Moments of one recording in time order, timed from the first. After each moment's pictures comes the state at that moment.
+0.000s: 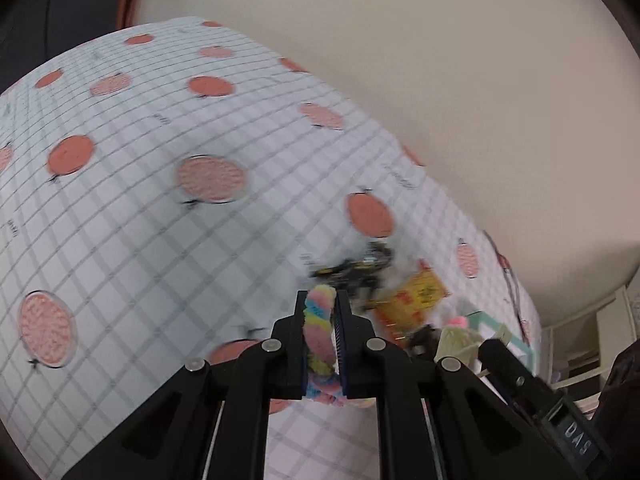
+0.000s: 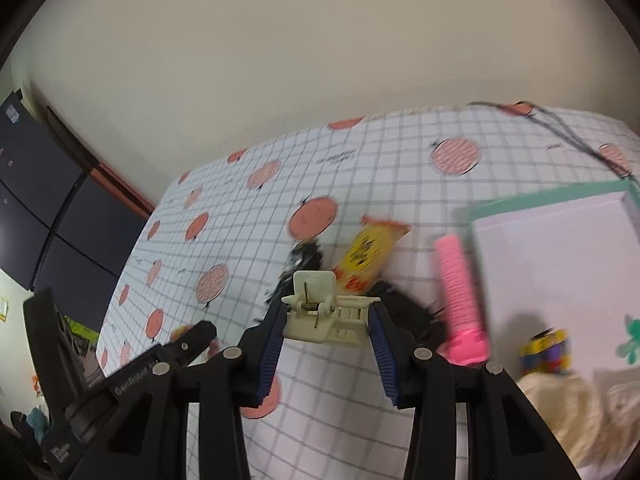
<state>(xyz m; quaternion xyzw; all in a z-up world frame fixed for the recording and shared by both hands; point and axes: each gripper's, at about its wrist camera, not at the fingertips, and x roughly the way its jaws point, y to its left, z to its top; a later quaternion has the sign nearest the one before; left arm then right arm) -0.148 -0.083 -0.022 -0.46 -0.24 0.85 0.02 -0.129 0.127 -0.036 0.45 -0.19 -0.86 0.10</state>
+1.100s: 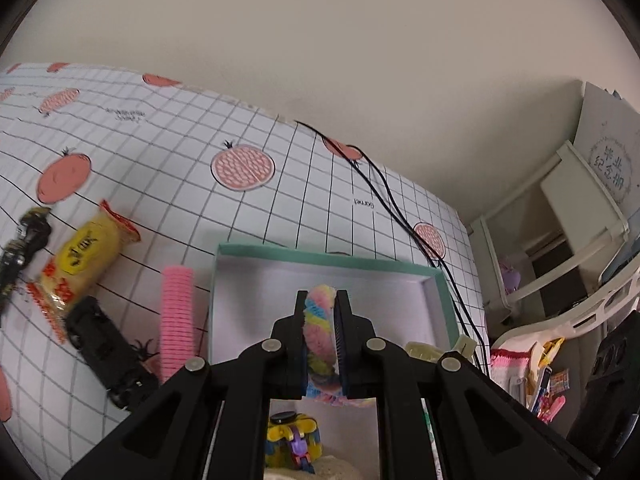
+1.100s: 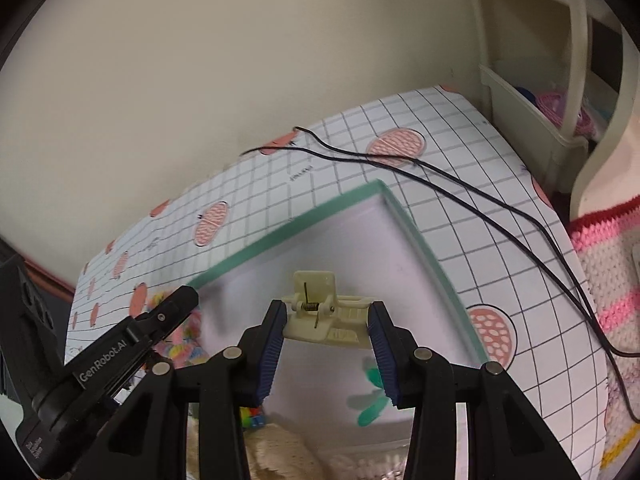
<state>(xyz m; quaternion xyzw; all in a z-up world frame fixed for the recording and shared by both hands) -0.177 0.160 -0.044 -0.49 -0.14 0.83 0.23 -0.092 0.343 -0.061 0.45 -0.26 -0.85 -0.09</state>
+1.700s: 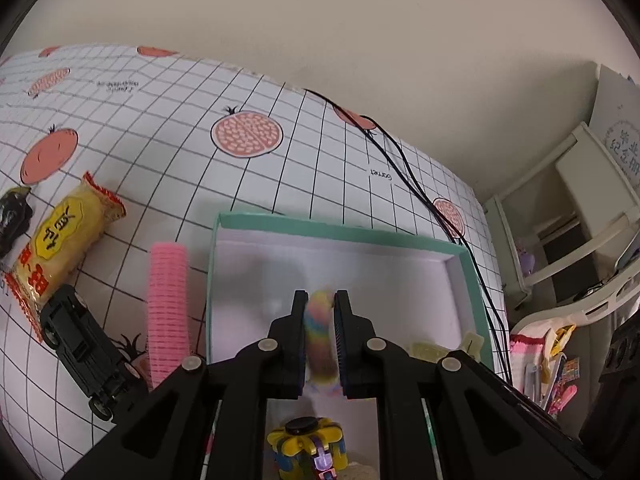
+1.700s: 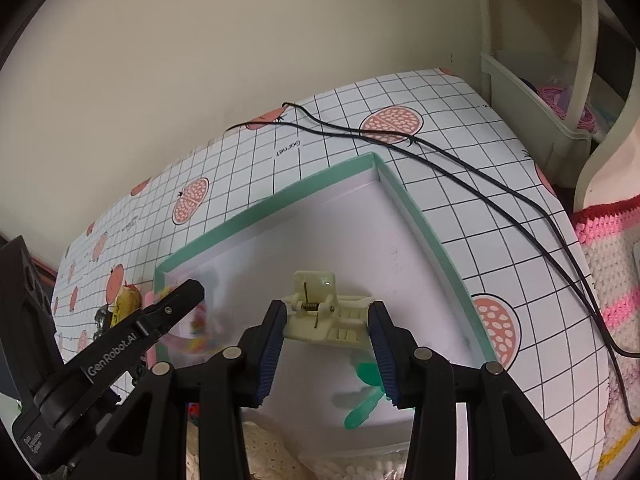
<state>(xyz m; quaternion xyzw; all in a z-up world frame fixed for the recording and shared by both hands) -0.182 0.166 -0.072 -0.52 -0.12 0.81 0.23 -0.099 0.334 -0.080 0.48 -0.23 -0.84 -0.10</state>
